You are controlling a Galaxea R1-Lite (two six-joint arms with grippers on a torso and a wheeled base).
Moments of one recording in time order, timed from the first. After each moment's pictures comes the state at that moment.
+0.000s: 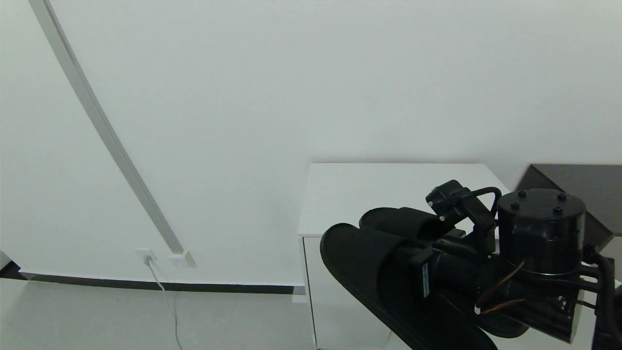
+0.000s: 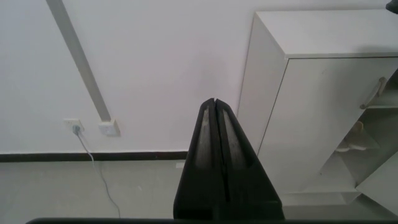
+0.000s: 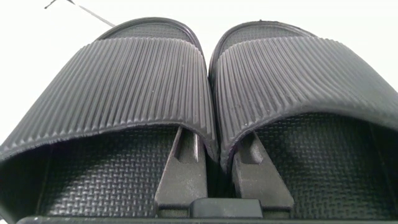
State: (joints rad) left arm 0.00 0.00 0.00 0.00 0.00 0.02; right arm 0.79 1.60 -0.65 -0.68 -0.10 0.12
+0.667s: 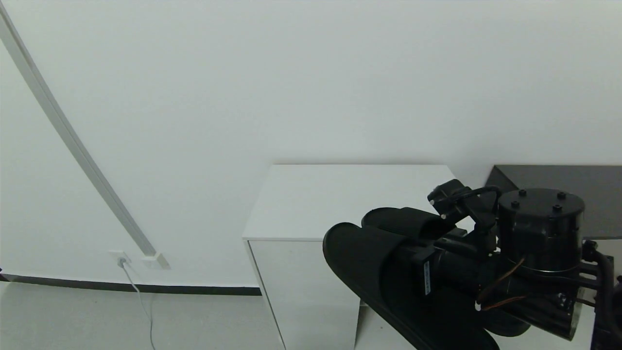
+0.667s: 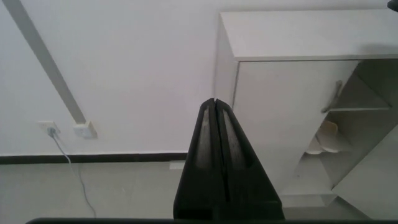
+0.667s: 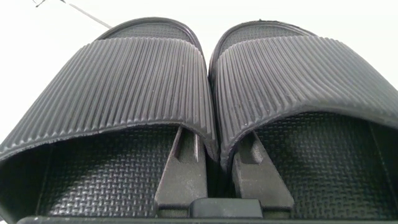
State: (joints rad) left arm 0.00 0.00 0.00 0.00 0.00 0.02; right arm 0.79 1.60 -0.65 -0.67 -0.10 0.12
